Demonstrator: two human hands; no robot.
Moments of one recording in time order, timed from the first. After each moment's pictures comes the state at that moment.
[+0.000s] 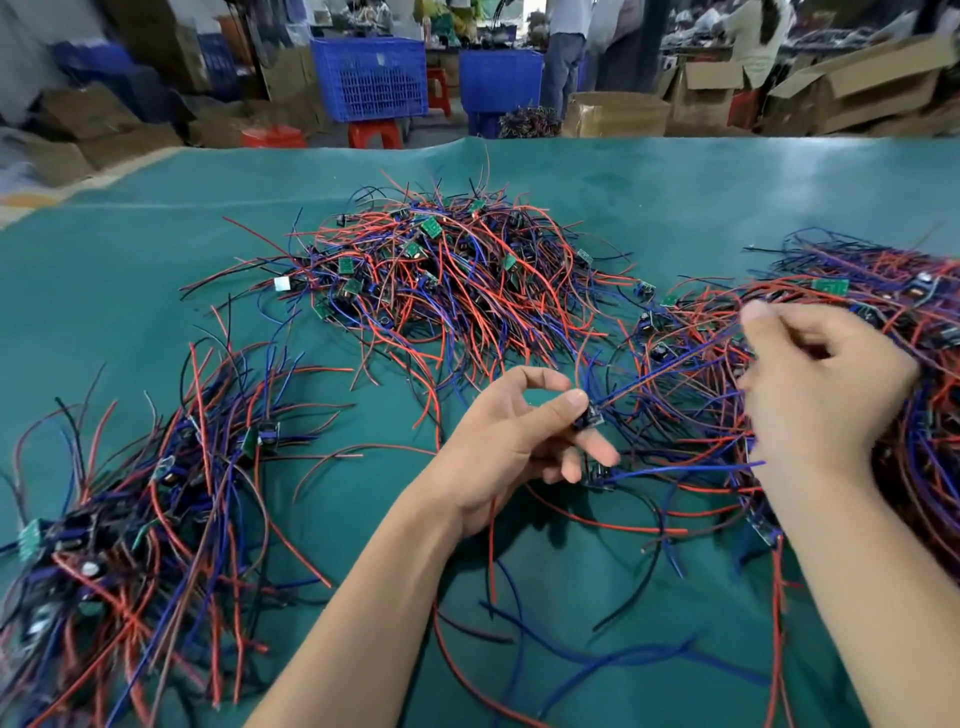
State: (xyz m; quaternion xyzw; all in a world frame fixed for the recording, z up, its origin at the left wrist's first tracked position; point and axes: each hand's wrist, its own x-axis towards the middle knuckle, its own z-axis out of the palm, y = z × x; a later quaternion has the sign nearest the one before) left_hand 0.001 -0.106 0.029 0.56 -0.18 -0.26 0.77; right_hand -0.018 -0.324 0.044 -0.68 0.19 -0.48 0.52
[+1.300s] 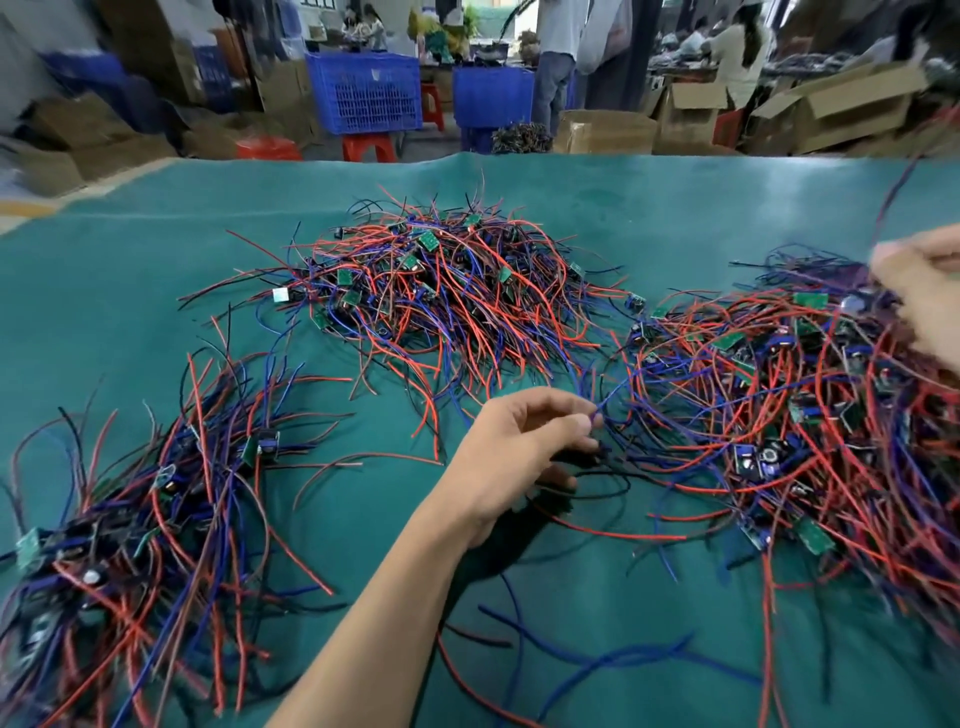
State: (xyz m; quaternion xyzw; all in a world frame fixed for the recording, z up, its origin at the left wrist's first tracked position) left_hand 0.000 -0.114 0.023 0.63 -0.17 -0.20 0.73; right_hand -0.050 -0.409 0.134 -0.87 0.17 -0.35 0.30
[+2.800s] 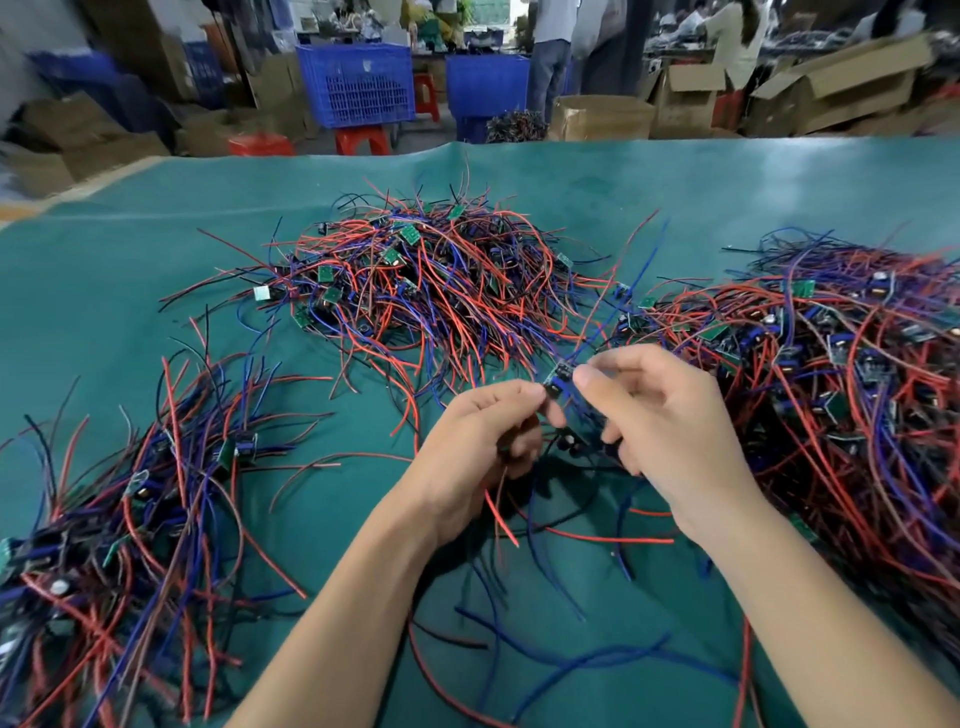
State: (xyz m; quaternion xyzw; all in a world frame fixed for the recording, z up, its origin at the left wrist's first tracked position) left_hand 0.005 -0.111 0.023 0.59 -0.17 -0.22 0.76; right_hand -0.040 -0.272 0.041 -0.76 0.08 -0.18 0.62
